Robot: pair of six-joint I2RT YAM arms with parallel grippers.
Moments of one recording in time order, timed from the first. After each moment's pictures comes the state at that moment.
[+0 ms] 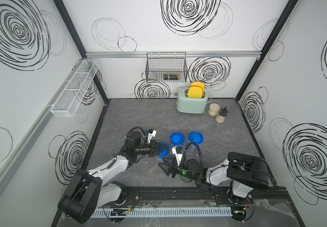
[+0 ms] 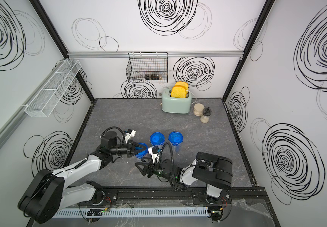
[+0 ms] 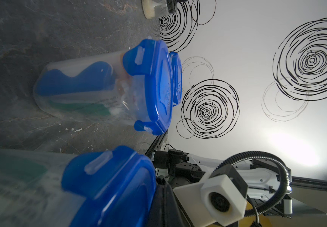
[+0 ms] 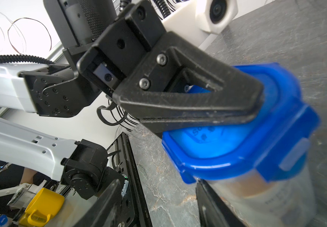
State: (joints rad) left arm -0.37 1.22 0.41 0.36 0.96 -1.12; right arm 1.26 1.68 0.36 1.27 0.08 0.73
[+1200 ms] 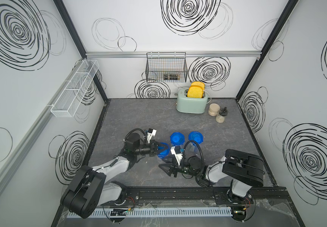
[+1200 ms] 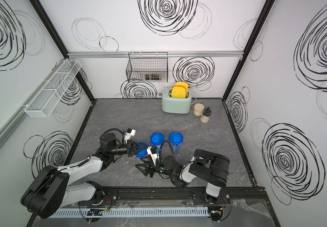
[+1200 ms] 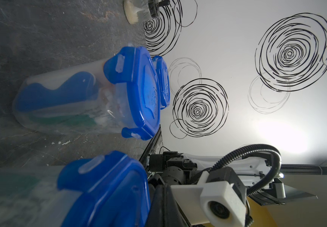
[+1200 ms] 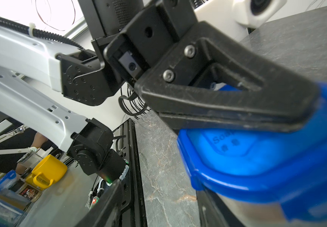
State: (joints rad) left arm -0.36 1.27 0.35 0.60 0.99 -1.17; right arm 1.19 1.73 0.35 1.36 -0.17 0.57
